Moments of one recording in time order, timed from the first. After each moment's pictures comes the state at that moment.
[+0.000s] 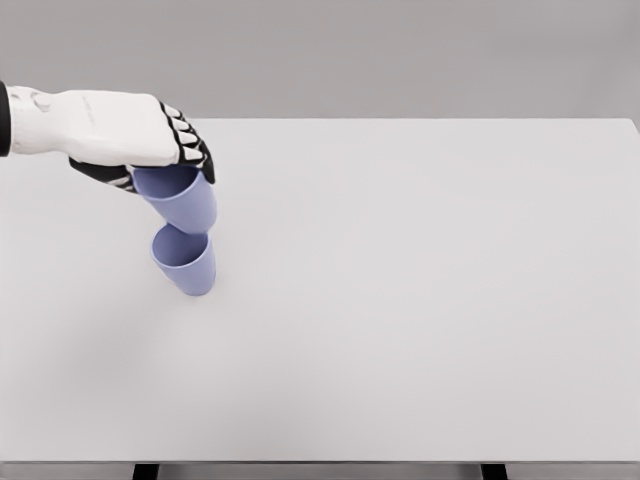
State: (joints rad) left arm -1.30 1.07 -1.18 -1.76 -0.16 -0.47 -0.61; right arm 0.00 0.00 -0.20 0.05 -0.06 -0.07 0.09
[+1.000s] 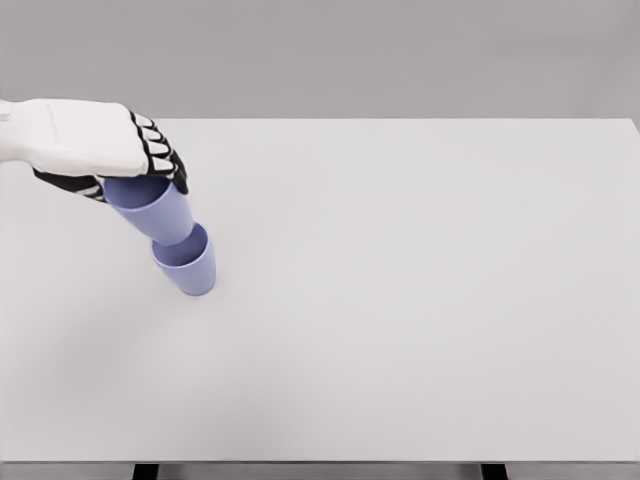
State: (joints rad) left arm -1.30 1.15 -1.18 -1.77 -0.12 -0.55 -0.61; right arm 0.01 0.00 -0.20 0.05 -0.06 -0.07 0.09
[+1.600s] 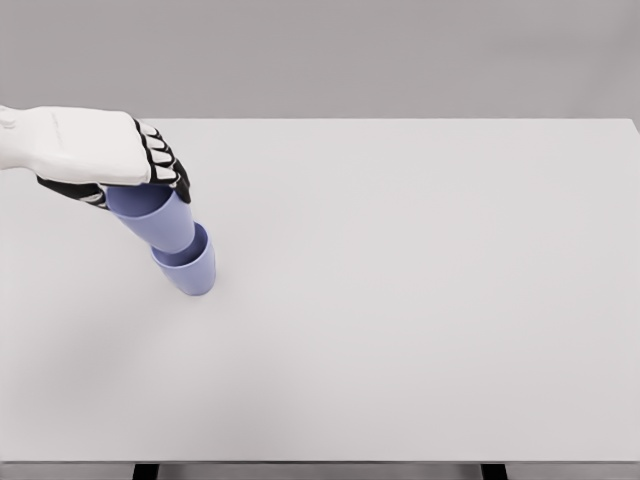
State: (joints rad) left arm -1.29 1.15 -1.18 -1.77 -0.12 -0.57 -0.61; right arm 0.01 0.00 -0.20 0.05 -0.06 -0.07 0.09
